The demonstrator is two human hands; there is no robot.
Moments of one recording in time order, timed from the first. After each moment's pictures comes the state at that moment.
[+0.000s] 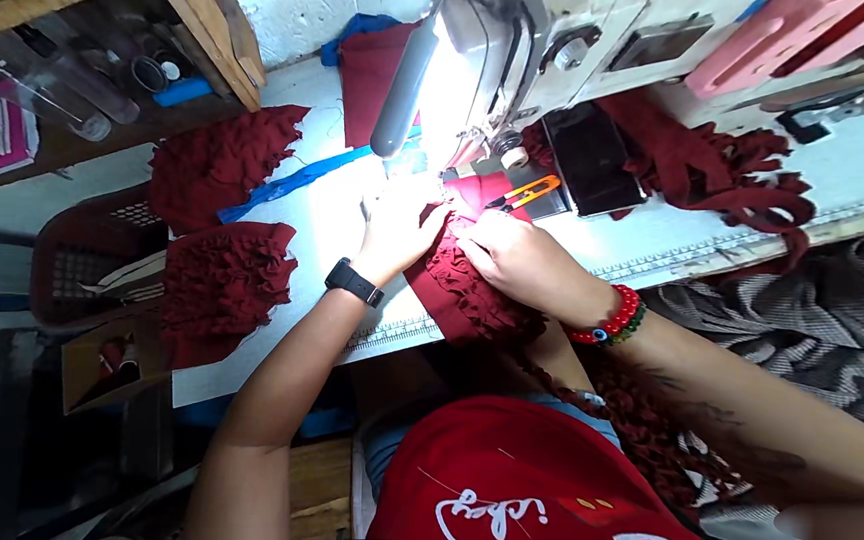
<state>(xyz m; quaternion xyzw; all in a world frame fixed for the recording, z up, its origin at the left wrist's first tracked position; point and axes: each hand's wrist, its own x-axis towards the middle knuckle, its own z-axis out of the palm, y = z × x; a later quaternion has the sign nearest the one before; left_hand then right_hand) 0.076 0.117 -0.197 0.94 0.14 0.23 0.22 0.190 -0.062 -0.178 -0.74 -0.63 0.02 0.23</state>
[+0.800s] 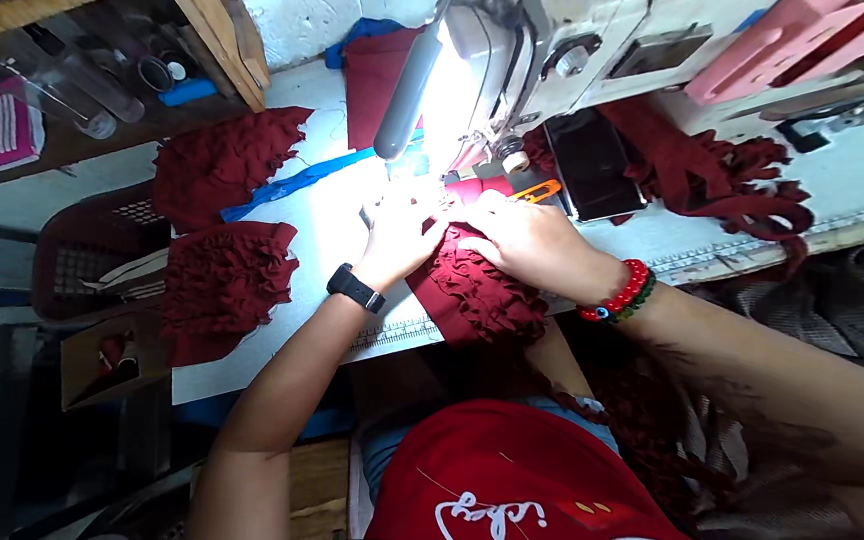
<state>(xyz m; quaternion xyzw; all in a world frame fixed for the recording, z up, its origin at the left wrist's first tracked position) 0.072 0.111 -0.196 0.93 0.15 0.22 0.25 0.212 -0.056 -0.164 -0.72 -0.67 -0.02 0.16</state>
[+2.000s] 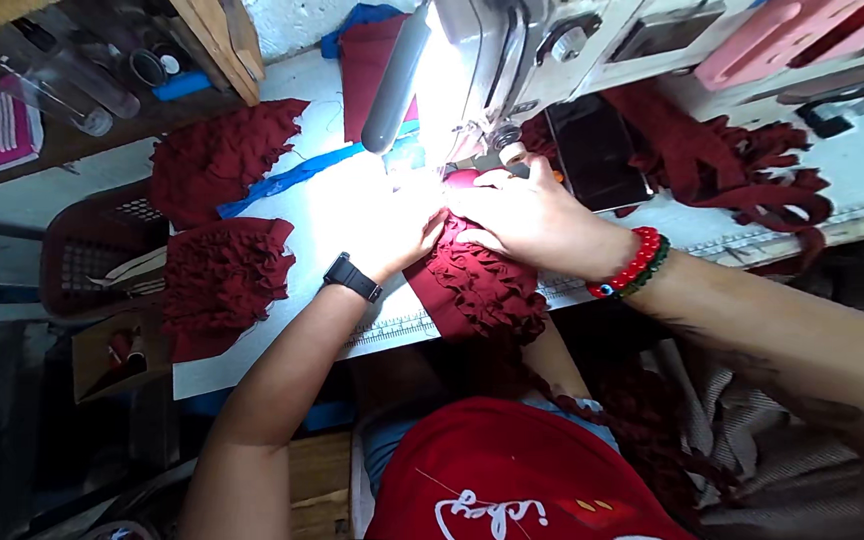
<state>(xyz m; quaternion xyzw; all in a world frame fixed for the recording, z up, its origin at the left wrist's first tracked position) 0.075 0.119 -0.193 0.97 0.01 0.22 0.14 0.236 -0.041 -0.162 -0.67 -0.73 -0.02 0.10</state>
